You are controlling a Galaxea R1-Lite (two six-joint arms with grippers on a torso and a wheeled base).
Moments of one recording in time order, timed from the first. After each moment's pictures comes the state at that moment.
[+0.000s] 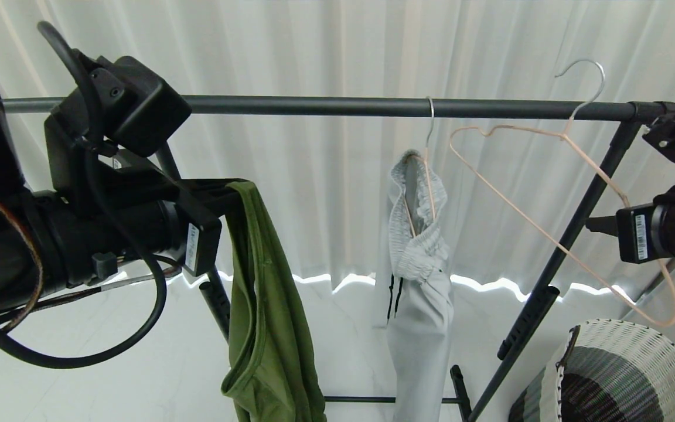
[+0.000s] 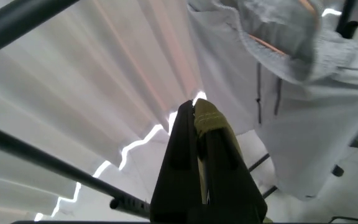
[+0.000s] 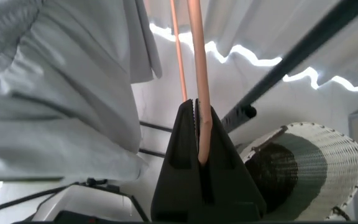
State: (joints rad) left arm -0.56 1.31 -0.92 -0.21 0.02 0.40; right arm 0.40 1.31 -1.06 0.20 -0.11 0.05
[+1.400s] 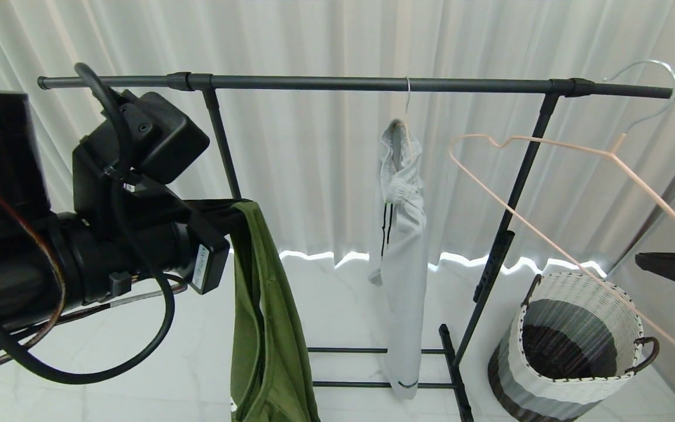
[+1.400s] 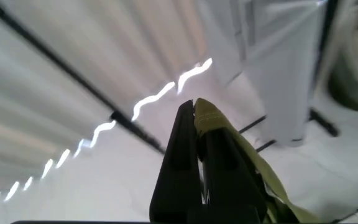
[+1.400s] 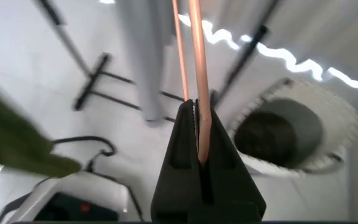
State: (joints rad) left arm -0.56 1.32 -0.88 -0.21 0.05 0.41; right arm 0.47 1.04 -0.87 0.21 -0.04 -0.01
